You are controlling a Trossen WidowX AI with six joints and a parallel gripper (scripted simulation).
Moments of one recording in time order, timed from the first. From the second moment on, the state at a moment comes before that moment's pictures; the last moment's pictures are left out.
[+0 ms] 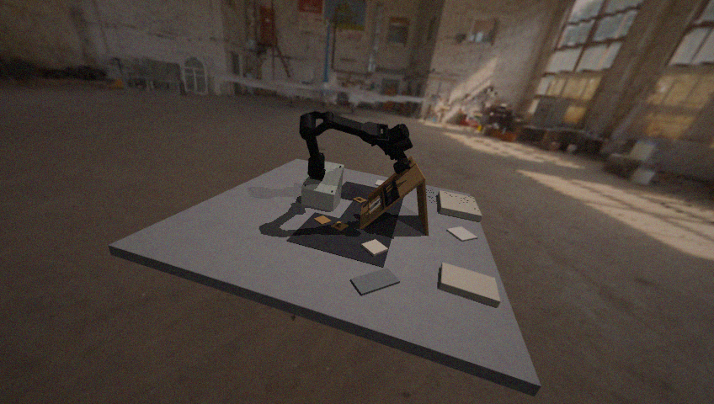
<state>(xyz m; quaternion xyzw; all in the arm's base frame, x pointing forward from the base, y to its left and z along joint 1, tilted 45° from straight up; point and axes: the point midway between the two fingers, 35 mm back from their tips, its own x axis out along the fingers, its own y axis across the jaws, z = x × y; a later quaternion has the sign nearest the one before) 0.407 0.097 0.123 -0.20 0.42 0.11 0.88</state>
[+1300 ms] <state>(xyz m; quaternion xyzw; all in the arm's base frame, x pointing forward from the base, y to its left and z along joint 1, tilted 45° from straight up) 0.356 -0.134 0.226 -0.38 0.34 -0.05 0.86</state>
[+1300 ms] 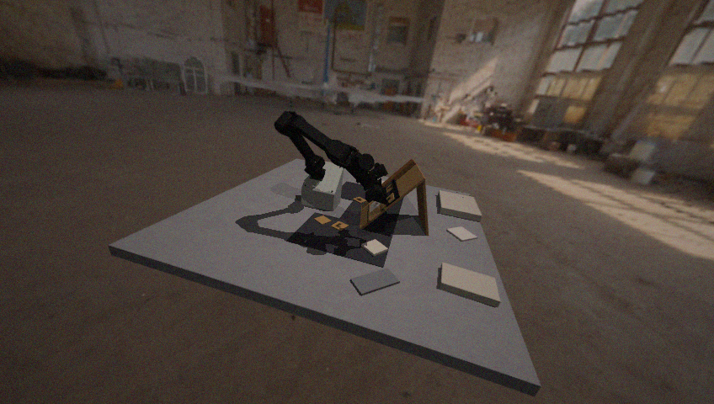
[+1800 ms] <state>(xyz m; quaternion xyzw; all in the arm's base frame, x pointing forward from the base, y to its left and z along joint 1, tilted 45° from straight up) 0.380 -0.154 0.200 -0.39 0.35 -0.05 0.85</state>
